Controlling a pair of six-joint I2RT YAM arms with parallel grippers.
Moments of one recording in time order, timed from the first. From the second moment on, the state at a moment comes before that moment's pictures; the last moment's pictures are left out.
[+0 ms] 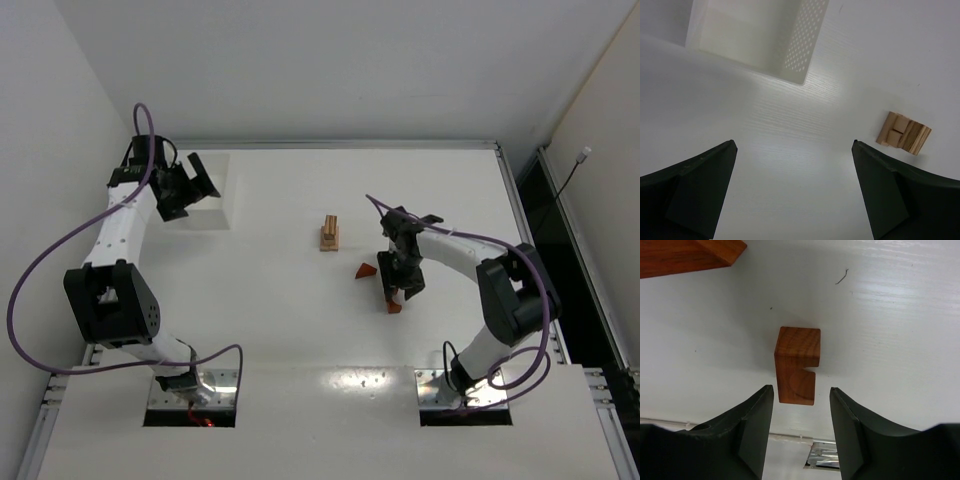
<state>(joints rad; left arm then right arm) 0.15 1.57 1.43 -0.77 0.20 -0.41 0.43 1.65 0.95 -0.79 -0.05 0.34</state>
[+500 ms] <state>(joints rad) 0.15 1.57 1.41 -0.75 0.20 -0.41 0.48 1.65 0.95 -0.73 -0.04 0.35</state>
